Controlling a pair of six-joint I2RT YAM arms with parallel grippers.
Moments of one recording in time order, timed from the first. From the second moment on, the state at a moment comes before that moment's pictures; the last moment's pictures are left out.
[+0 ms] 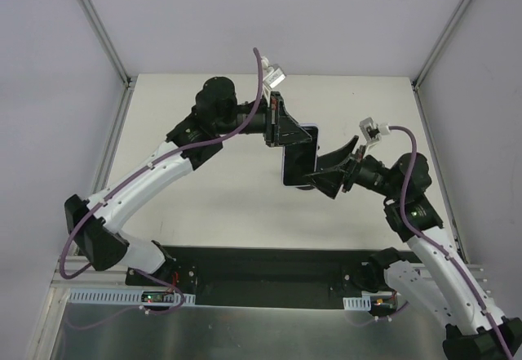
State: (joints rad) left arm -0.75 1.45 1.44 0.01 0.80 -0.62; right arm 0.40 0.70 0.65 0.18 -0.82 0.69
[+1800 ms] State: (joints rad) left arm -0.75 1.19 1.27 -0.46 0.13 -0.35; right arm 0.74 1.34 1.22 -0.79 0.48 0.63
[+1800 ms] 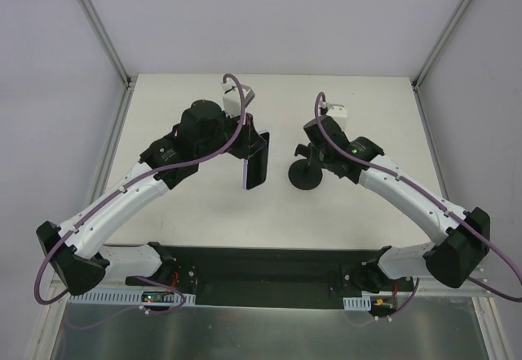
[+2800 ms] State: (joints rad) left arm -0.75 1.36 1.22 0.07 0.66 -0.33; right arm 0.53 1.17 1.05 -0.60 -0.07 0.16
